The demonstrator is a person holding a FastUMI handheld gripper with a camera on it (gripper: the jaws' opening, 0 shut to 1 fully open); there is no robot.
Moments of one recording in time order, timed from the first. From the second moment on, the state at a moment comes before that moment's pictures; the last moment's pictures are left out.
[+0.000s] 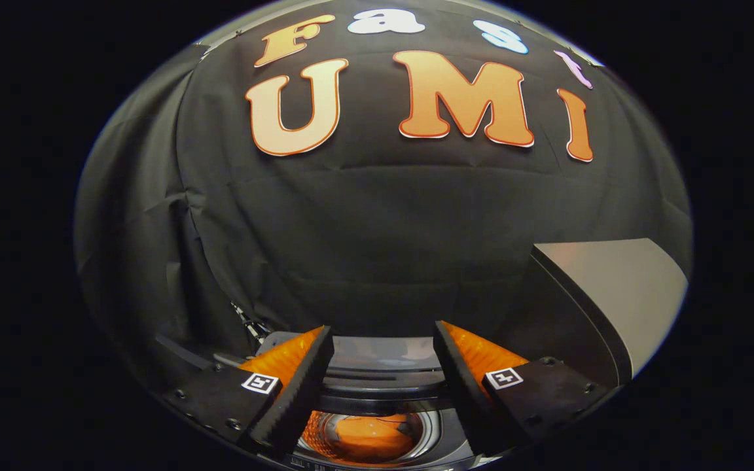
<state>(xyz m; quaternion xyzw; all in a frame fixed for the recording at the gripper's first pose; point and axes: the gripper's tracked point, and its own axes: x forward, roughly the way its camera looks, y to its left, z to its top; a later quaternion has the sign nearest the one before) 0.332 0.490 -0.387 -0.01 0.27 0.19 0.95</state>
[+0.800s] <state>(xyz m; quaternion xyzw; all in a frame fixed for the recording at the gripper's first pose) 0.308 0.477 -0.379 0.00 0.26 0.18 0.95</state>
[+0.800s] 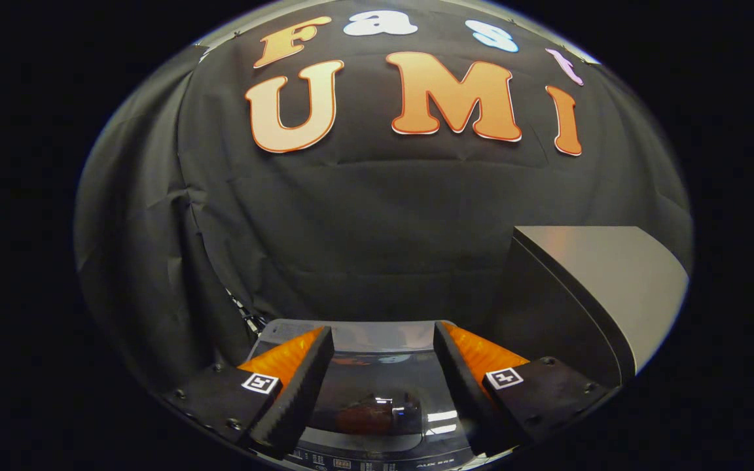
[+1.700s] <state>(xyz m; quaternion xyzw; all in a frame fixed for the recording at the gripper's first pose) 0.270 0.434 -0.186 0.02 0.11 0.17 0.98</state>
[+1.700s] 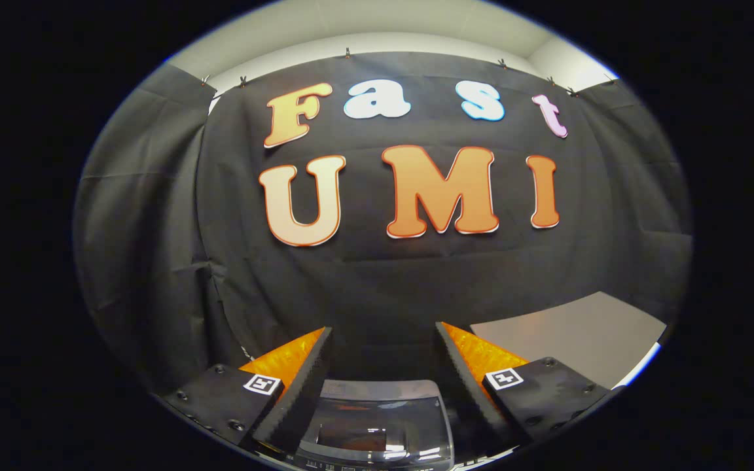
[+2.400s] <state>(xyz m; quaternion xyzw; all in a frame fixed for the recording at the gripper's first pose) 0.210 0.326 -0.078 0.02 0.03 0.13 0.99</state>
